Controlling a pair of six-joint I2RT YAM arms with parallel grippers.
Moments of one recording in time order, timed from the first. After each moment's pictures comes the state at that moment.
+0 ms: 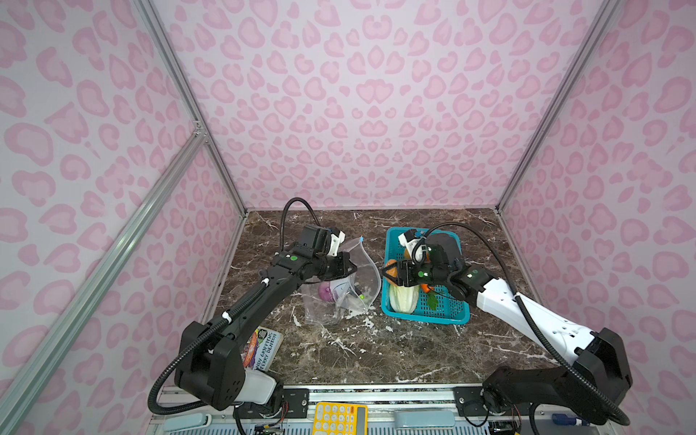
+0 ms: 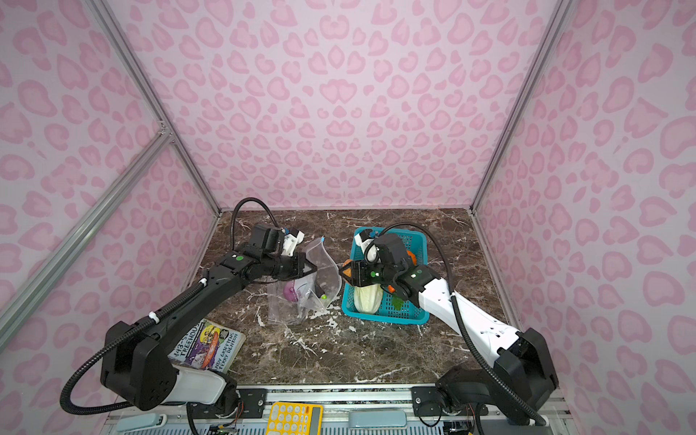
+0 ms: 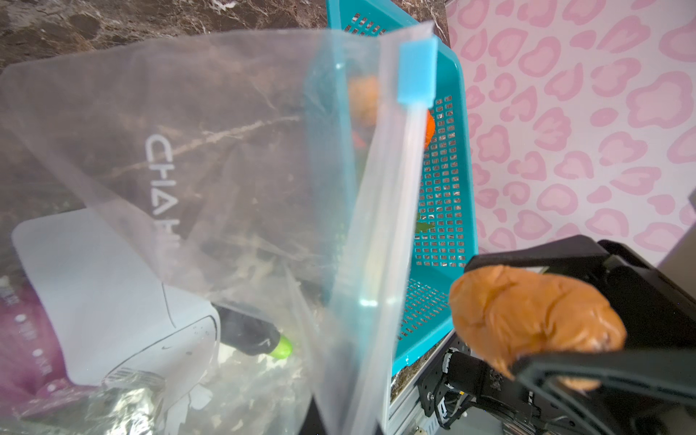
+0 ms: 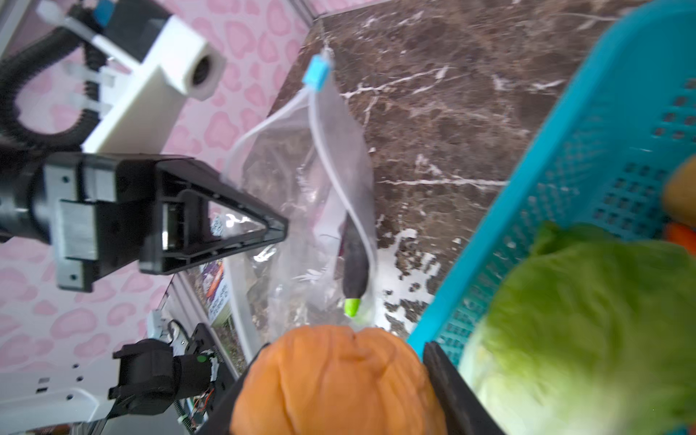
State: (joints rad) left arm -0.43 1.43 1.14 -0.54 0.52 -0.53; right arm 0.63 1.35 1.05 -0.30 -0.39 0.48
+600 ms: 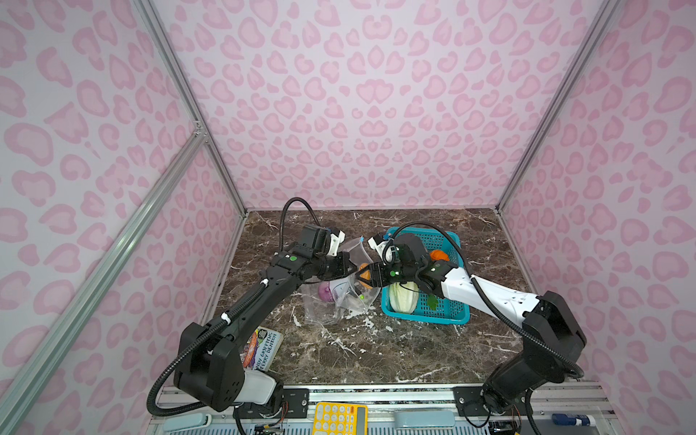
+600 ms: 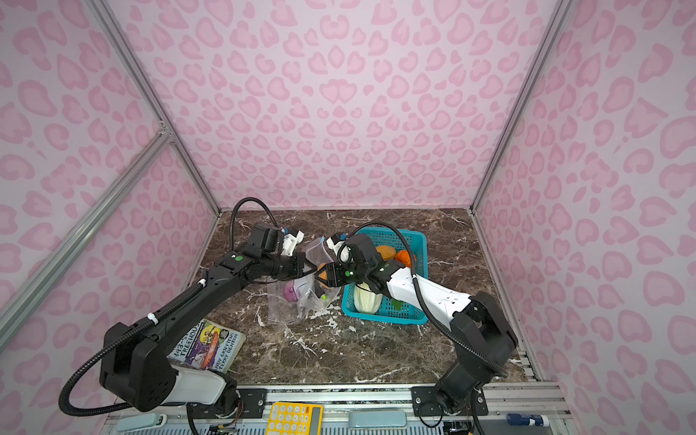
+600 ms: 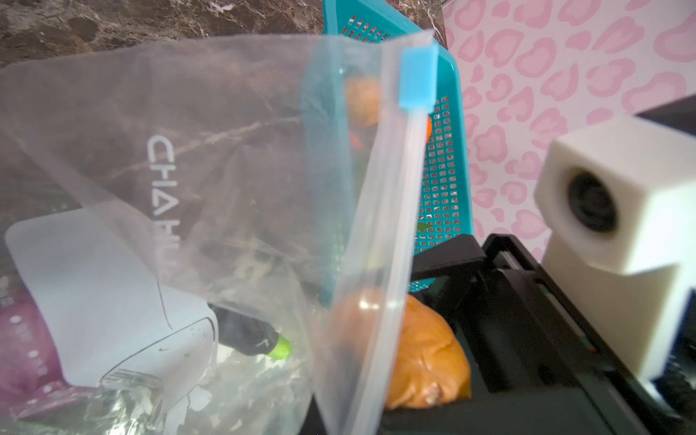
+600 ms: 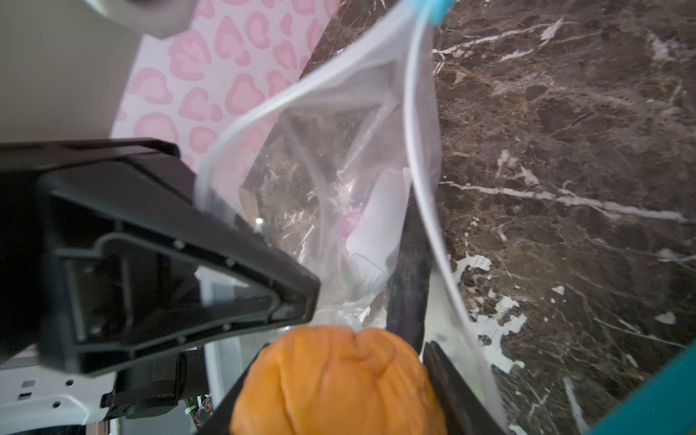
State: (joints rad) left arm -0.43 1.42 1.14 -0.54 0.52 -0.53; right arm 0.71 1.62 1.15 -0.17 -0.42 0.48
